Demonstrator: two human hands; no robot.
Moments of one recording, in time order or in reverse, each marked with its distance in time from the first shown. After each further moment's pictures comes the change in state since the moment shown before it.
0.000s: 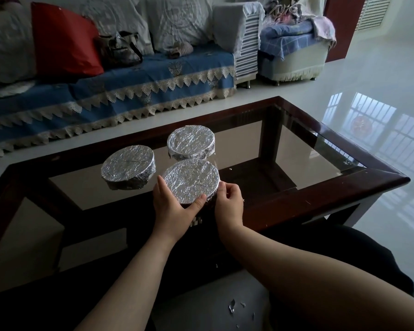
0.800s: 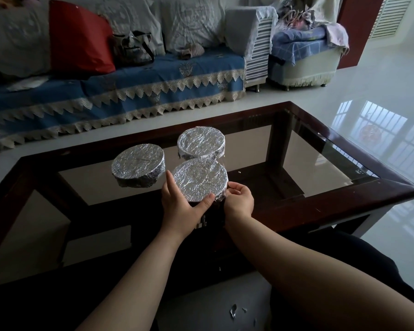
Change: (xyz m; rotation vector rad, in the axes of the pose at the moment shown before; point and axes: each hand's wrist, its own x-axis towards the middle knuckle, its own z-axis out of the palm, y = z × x) left_hand 0.004 0.000 -0.002 -0.055 0.016 0.007; right_hand 0.019 -0.004 0.014 0.038 0.105 0.235
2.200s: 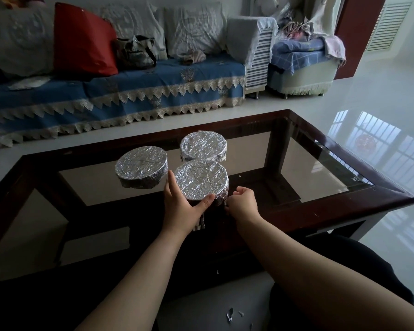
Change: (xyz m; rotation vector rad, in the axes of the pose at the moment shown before) left_hand 0.003 0.001 -0.005 -0.052 -0.001 -0.015; right_hand 0.004 -0.014 -0.019 -0.250 -0.210 -0.016
